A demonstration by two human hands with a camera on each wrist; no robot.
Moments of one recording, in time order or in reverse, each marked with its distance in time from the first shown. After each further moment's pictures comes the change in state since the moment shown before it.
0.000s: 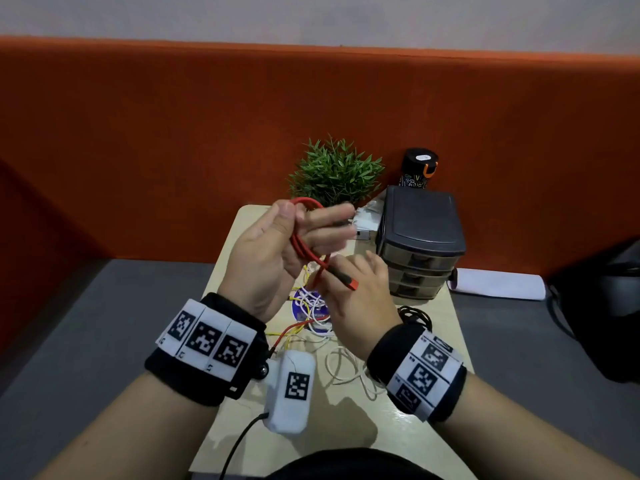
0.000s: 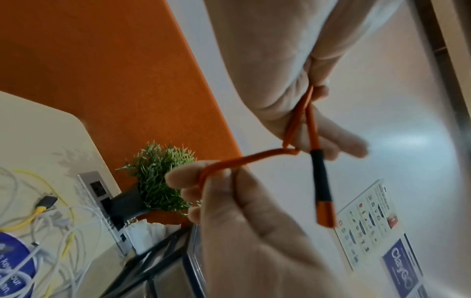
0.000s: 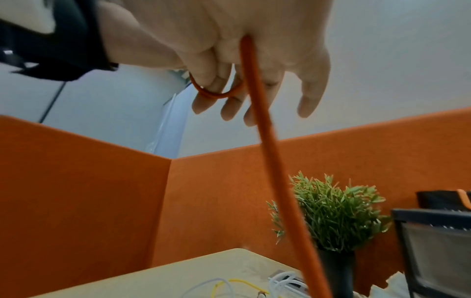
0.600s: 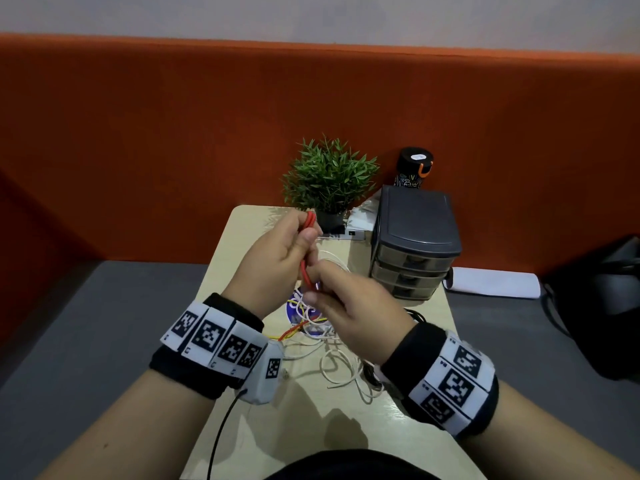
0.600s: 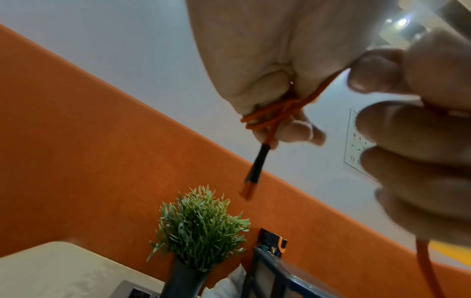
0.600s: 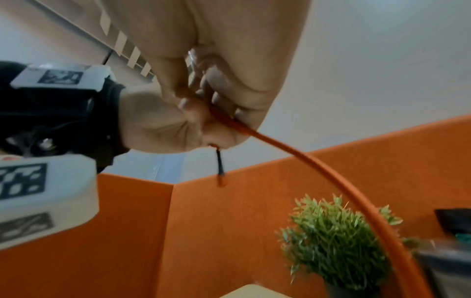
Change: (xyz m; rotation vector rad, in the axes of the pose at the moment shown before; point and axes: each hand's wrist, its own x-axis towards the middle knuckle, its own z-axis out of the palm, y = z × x) left_hand 0.013 -0.020 -0.026 1.055 0.007 0.082; right_hand 0.000 -0.006 -0.036 0.441 -0.192 -0.047
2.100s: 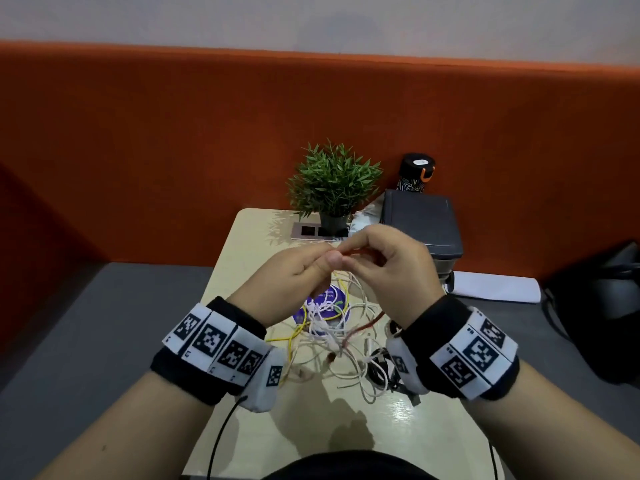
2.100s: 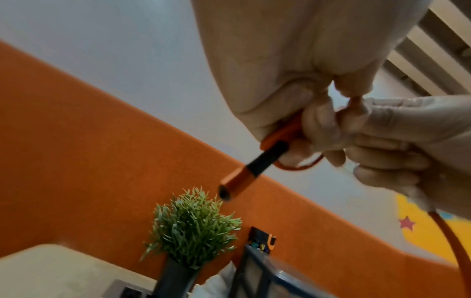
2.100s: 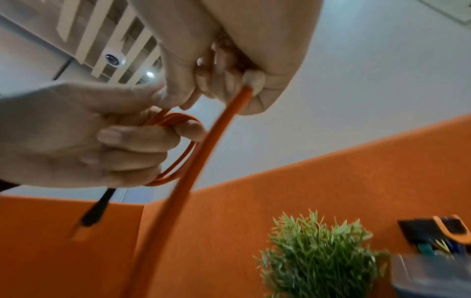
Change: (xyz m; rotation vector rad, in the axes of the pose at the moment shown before) left_hand -0.013 0.003 -0.005 -0.018 -0.262 0.015; right_hand 0.009 0.003 -0.025 0.114 0.417 0.011
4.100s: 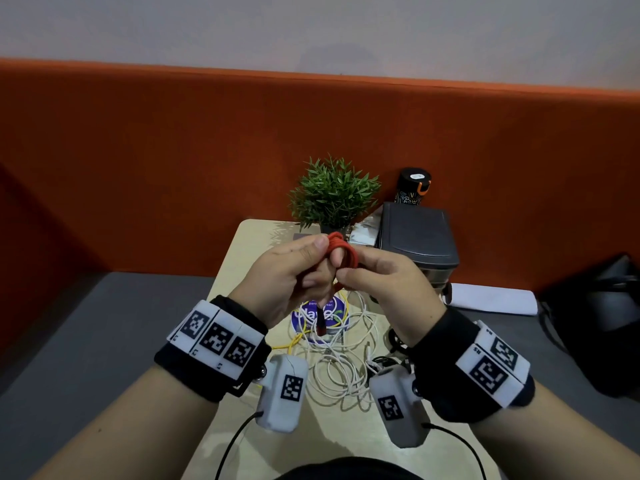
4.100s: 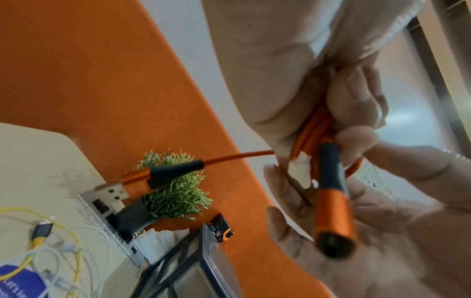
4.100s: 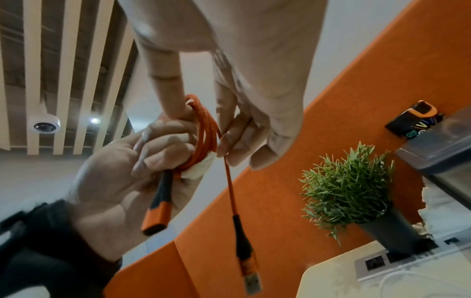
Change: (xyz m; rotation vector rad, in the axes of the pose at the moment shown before) left_hand -0.002 0.024 -0.001 -0.879 -0.032 -0.068; right_hand -0.009 -0.014 -0.001 0.550 -0.180 0.346
